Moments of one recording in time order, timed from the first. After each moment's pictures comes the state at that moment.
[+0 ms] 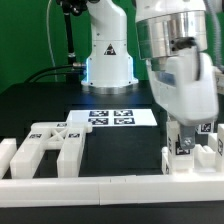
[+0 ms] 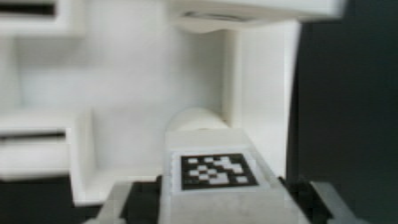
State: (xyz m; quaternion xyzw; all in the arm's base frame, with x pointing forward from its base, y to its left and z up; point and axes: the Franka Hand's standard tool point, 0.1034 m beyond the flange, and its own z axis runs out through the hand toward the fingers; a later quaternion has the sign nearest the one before) arm 0.646 0.054 0.067 -0.65 0.75 -0.01 0.11
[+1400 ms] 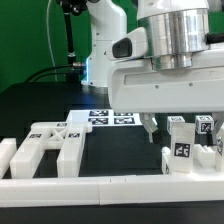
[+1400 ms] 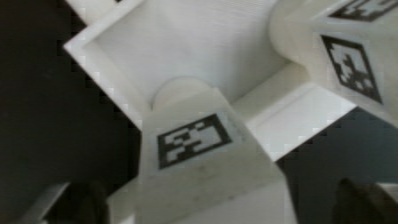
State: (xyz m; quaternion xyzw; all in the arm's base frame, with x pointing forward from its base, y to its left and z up) arm 0.652 0.052 0.069 -0.95 0.31 -0.06 0.07
